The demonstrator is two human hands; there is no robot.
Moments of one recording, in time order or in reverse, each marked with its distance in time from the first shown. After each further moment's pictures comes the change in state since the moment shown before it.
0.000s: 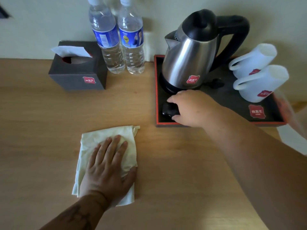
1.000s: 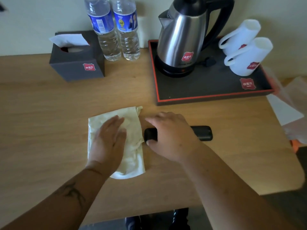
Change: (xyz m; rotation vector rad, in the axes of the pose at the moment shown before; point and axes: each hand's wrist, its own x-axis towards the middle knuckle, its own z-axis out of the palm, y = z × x) left_hand 0.005 -0.014 -0.030 -0.547 0.052 -0.190; right_hand -0.093 -0.128 0.046 0.323 0.108 0.108
